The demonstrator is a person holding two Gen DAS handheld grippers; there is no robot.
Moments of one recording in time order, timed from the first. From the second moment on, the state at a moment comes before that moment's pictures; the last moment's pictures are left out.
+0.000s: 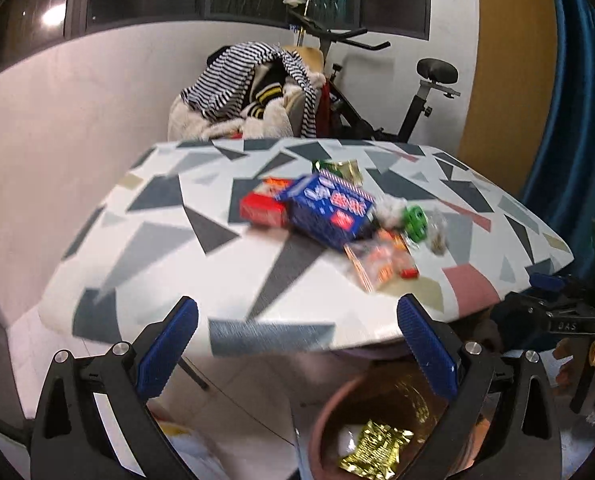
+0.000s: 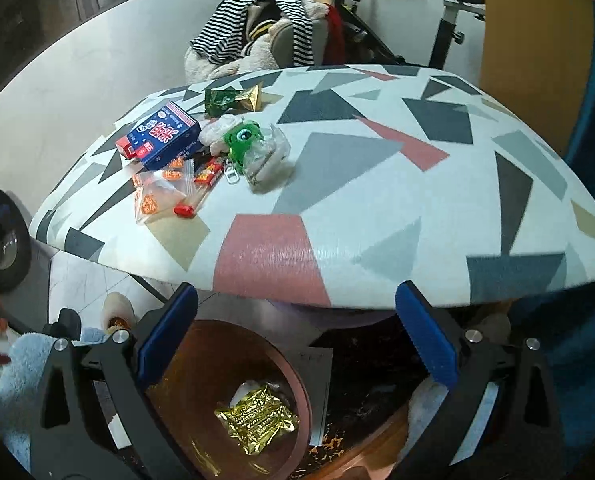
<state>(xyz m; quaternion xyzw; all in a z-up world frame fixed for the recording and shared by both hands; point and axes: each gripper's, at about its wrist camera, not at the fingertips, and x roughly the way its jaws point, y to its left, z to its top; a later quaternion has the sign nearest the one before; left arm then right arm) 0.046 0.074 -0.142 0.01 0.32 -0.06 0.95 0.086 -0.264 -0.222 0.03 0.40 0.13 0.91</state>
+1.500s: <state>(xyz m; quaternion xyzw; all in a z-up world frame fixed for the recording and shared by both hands) 0.165 0.068 -0.152 -0.15 0.41 -0.09 0.90 0.198 -0.259 -0.204 0.05 0.40 0.15 0.90</state>
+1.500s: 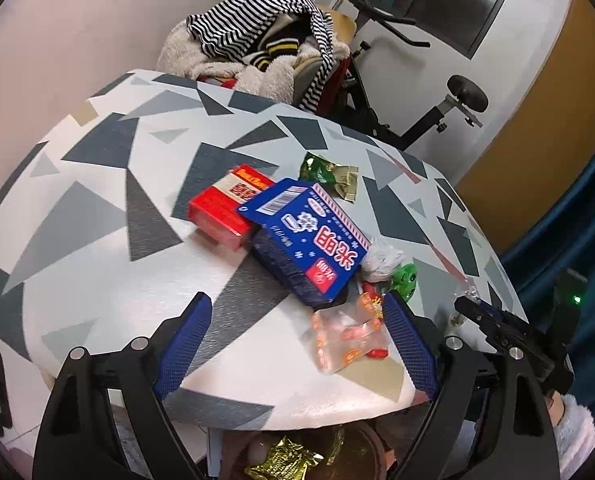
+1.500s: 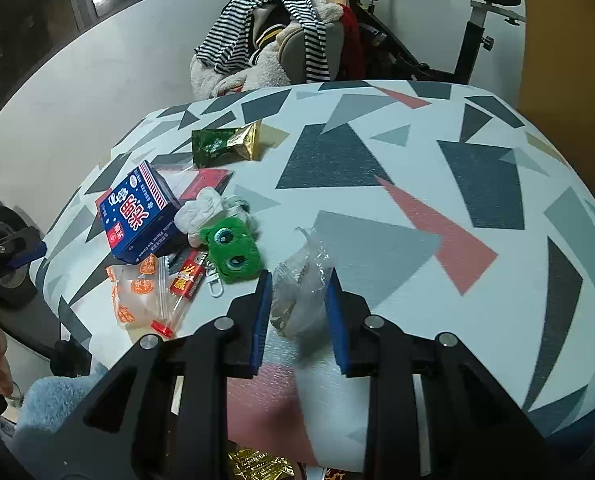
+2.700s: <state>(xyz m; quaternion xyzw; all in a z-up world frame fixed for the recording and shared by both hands) 0.266 0.025 -0.173 -0.21 0.47 0.11 0.85 0.206 -0.306 -0.212 0.09 0.39 0.16 0.90</state>
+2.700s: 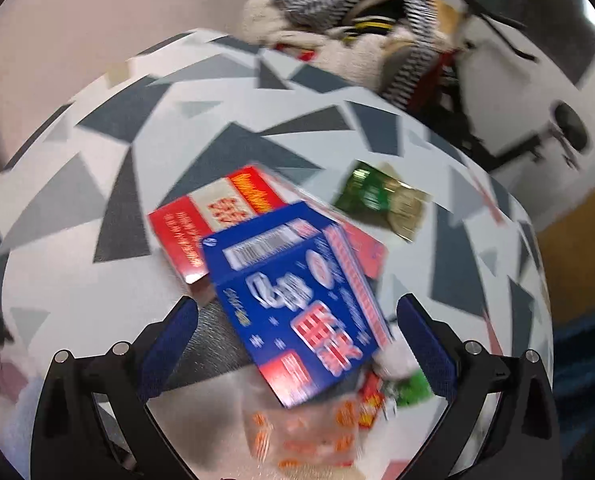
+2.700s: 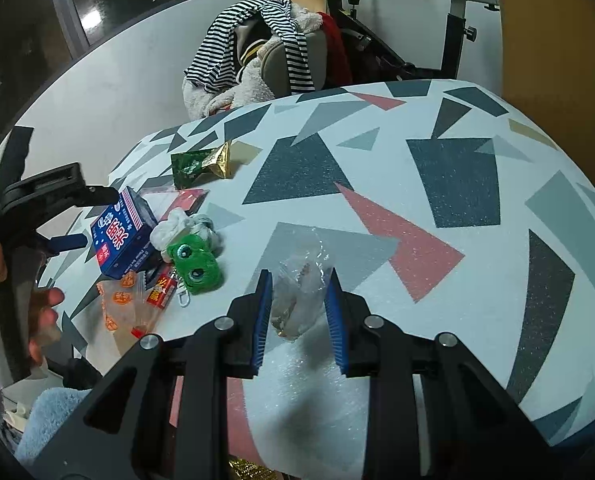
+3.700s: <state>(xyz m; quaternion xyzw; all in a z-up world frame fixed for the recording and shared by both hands) 0.243 0.032 -0.118 -0.19 0.42 -0.01 0.89 0.195 -0.287 -0.184 0.08 0.38 0.18 0.91</state>
